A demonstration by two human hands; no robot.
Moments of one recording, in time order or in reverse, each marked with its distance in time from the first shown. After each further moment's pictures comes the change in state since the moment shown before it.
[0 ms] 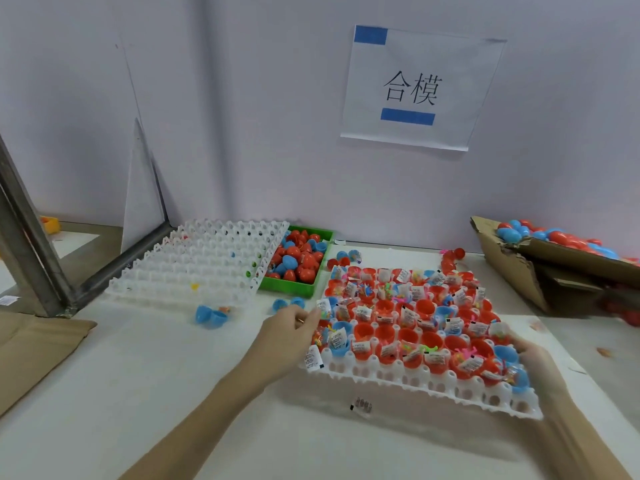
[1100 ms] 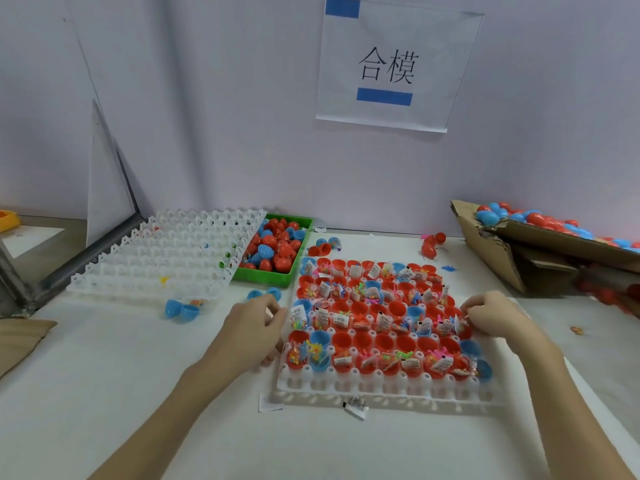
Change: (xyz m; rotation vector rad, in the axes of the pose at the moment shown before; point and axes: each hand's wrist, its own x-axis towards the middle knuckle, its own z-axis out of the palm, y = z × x) left_hand 0.018 -0.016 0.000 0.198 0.027 0.042; right_hand 0.058 -0.046 0.011 -1.181 0.188 -0.260
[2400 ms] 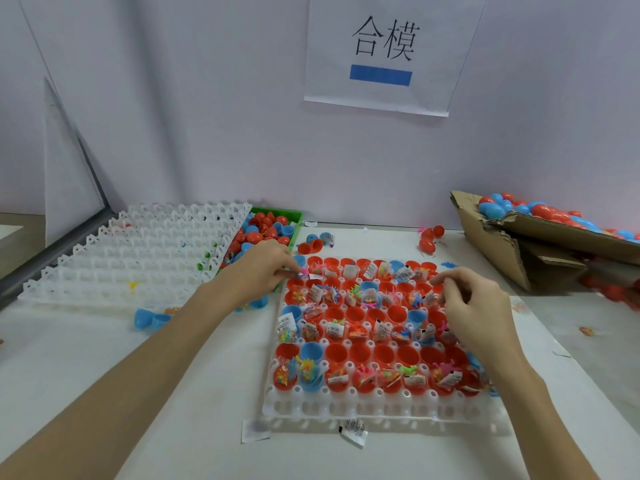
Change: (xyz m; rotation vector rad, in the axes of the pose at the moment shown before) left_hand 0.123 0.018 -0.008 0.451 -0.074 0.678; right_hand -0.028 -0.018 0.041 0.360 0.437 -0.514
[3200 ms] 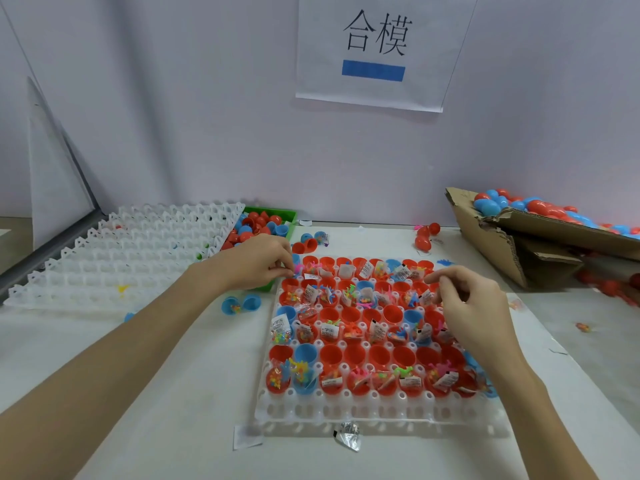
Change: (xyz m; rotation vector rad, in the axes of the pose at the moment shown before) left_hand 0.023 -0.005 -0.015 0.080 -0.206 0.065; right_hand -0.001 -0.006 -0.003 0.052 -0.010 0.039
